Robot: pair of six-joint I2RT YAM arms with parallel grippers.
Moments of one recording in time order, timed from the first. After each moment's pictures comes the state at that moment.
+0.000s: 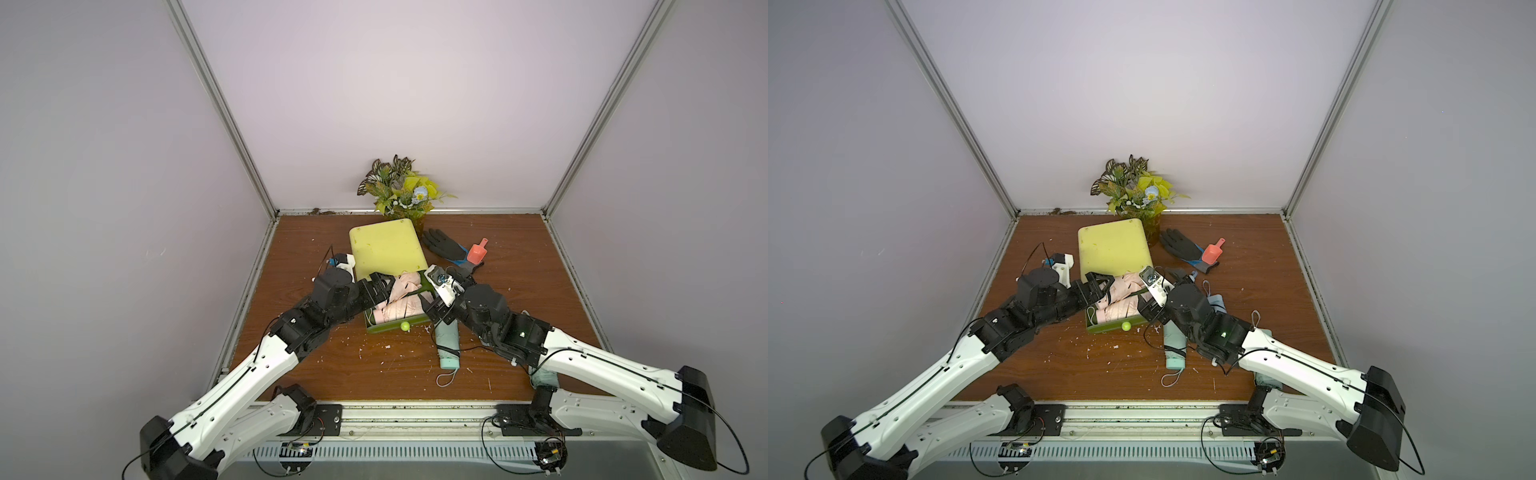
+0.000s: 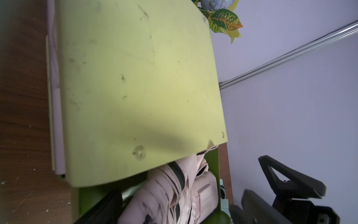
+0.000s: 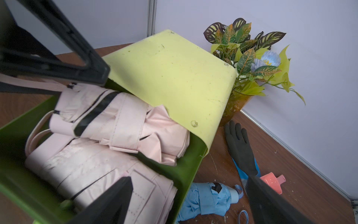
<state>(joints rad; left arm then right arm) -0.63 0.96 0.85 -0.36 0.06 -0.94 1.01 1.09 0.85 -0.11 0.41 -0.16</state>
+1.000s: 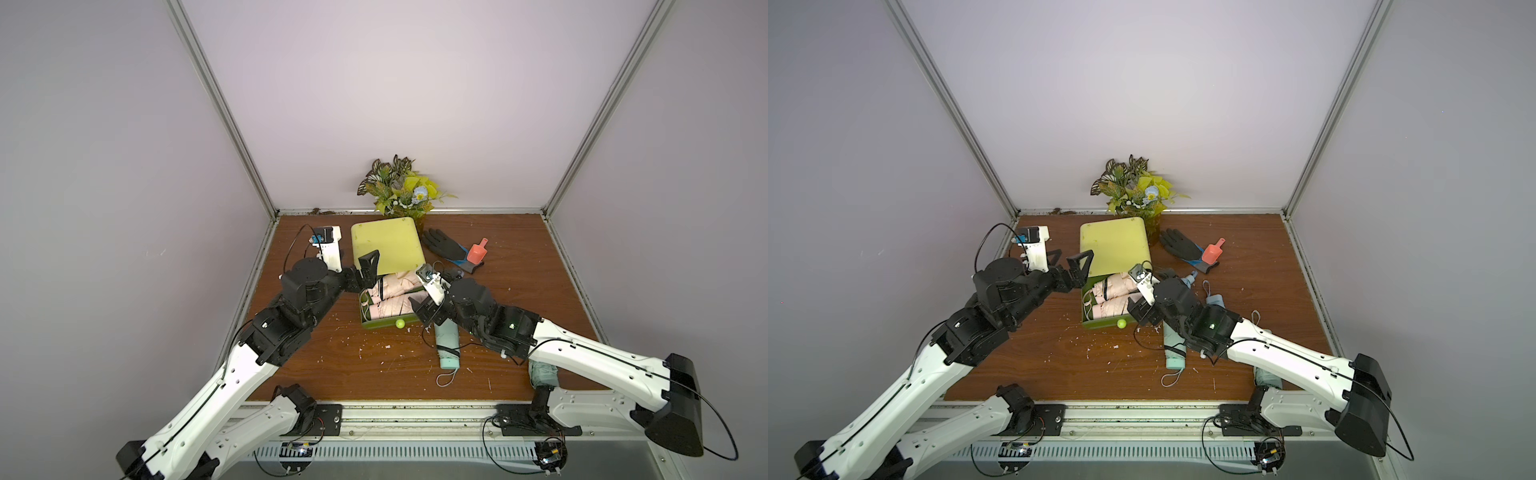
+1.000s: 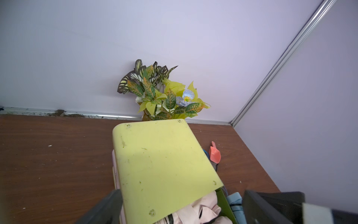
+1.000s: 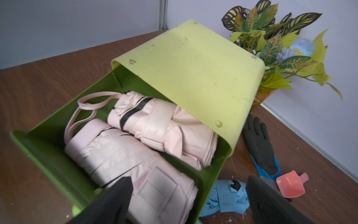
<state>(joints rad) -0.63 0.90 1.04 -0.38 -0.24 -0.38 1.07 1.18 0.98 -0.26 0.36 -0.05</state>
